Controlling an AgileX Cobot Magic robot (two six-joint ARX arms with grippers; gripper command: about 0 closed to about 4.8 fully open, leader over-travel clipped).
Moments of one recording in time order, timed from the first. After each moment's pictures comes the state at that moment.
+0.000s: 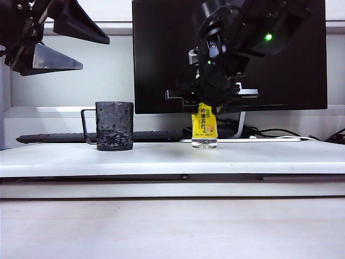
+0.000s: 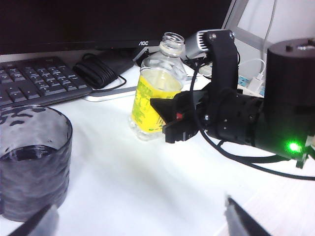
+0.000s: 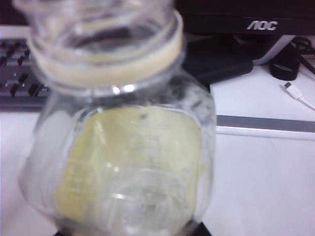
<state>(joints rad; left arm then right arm) -0.29 1.11 0.57 0.38 0.49 -0.16 0.60 1.87 1.13 0.37 0.50 0.21</state>
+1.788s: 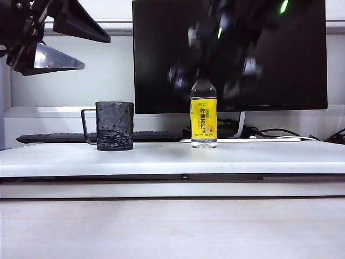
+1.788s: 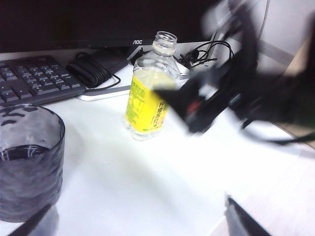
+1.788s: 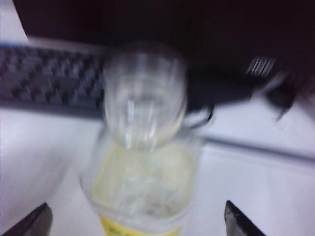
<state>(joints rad) -0.29 1.11 0.57 0.38 0.52 -0.16 0.60 1.71 1.10 0.30 0.44 0.08</state>
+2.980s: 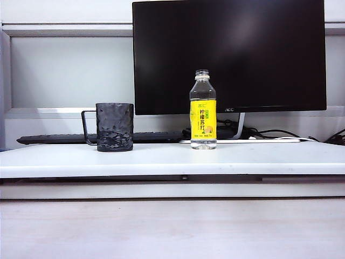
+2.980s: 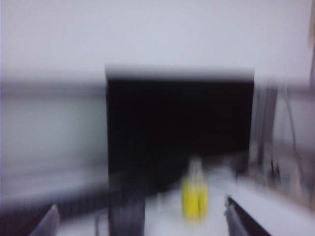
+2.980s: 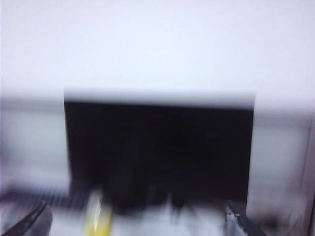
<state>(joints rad) -0.29 0.02 0.59 -0.28 0.17 -0.08 0.61 0.24 1.04 -0.54 0.35 -0.10</state>
